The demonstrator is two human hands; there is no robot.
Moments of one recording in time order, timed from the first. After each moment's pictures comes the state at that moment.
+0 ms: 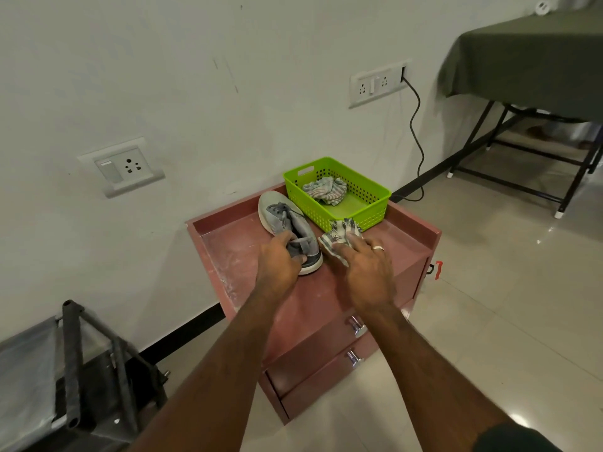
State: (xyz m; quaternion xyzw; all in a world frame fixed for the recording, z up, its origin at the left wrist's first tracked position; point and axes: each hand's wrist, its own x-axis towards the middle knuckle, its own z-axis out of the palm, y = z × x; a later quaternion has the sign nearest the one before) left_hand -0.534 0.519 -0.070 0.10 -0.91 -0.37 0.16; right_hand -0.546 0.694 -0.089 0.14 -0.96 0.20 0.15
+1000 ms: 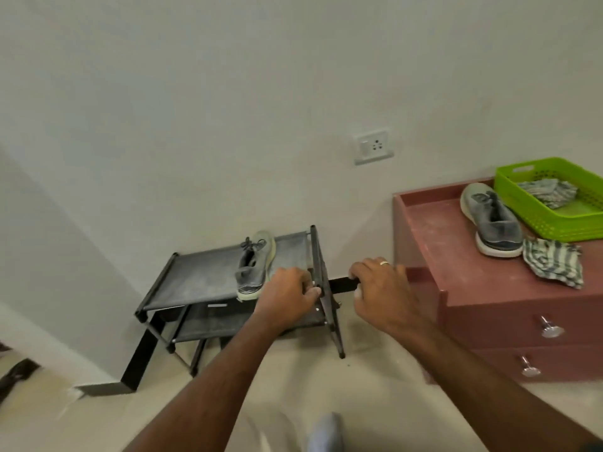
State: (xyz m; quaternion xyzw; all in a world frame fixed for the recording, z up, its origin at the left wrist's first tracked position) left_hand -0.141 0.393 0.020 0.33 -0.93 -0.14 0.11; right_hand -0.284 0.529 -0.022 0.51 -0.82 0.25 0.11
